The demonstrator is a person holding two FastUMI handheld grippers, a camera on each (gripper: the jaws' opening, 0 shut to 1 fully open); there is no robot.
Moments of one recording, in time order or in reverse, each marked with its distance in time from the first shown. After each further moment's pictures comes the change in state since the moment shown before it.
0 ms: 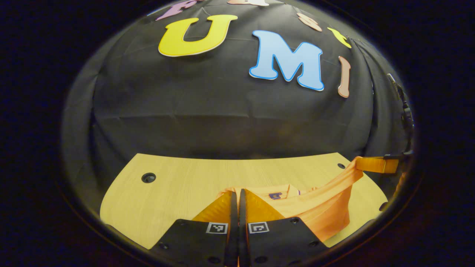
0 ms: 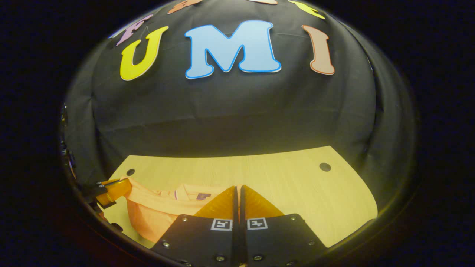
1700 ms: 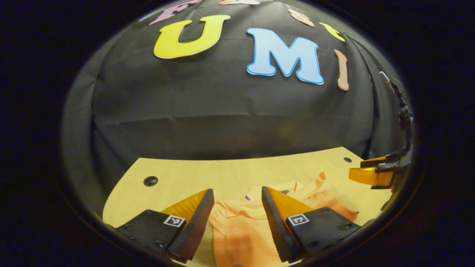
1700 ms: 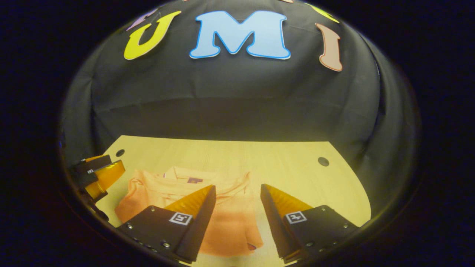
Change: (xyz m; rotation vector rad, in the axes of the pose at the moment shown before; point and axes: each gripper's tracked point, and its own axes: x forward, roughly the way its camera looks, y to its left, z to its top) left arm -0.014 -0.007 -0.005 0.045 -0.014 0.047; right arm -0.012 0.000 -0.027 -0.100 0.077 -0.020
